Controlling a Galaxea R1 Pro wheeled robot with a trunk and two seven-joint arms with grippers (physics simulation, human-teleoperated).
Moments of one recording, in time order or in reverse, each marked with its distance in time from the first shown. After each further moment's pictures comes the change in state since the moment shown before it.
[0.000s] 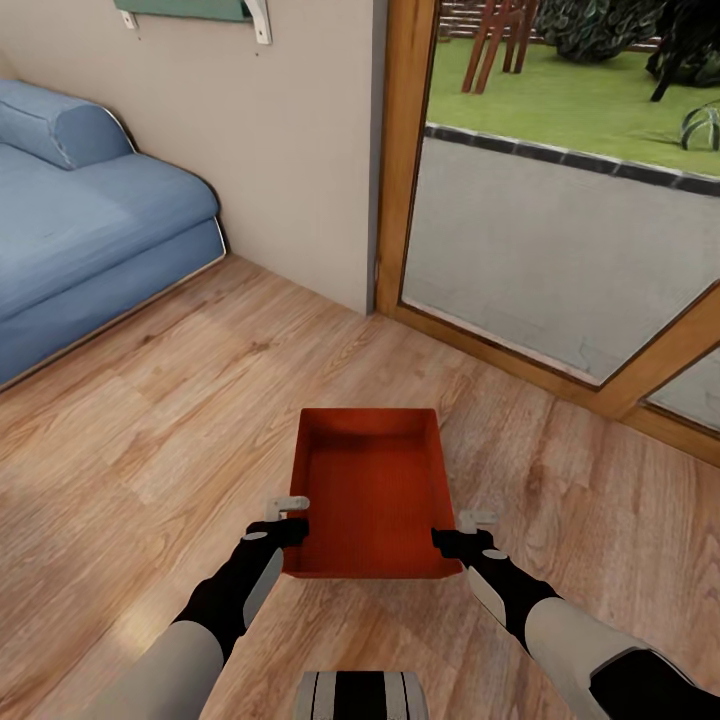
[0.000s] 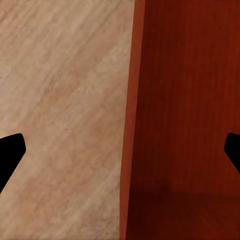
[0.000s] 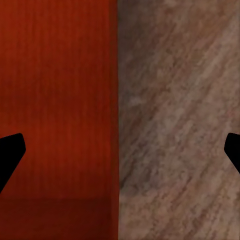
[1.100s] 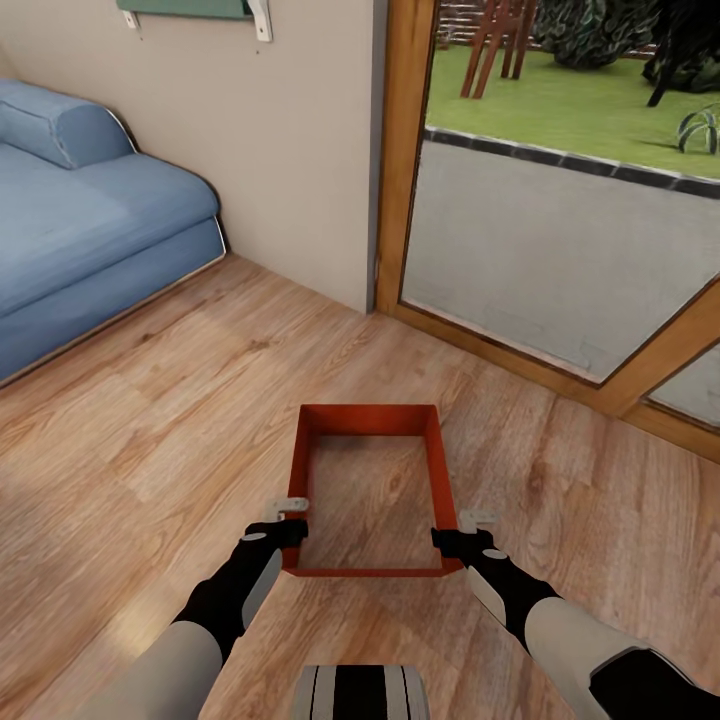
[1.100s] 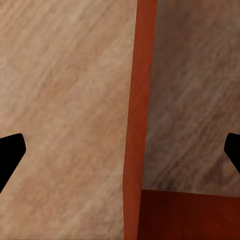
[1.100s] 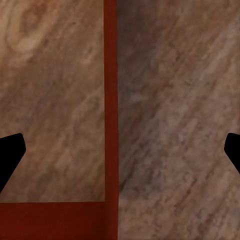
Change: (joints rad) left arm 0.000 0.004 0.000 0.006 0.000 0.000 -0.001; right arm -0.001 0.000 0.000 0.000 0.000 0.000 0.000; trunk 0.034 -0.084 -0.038
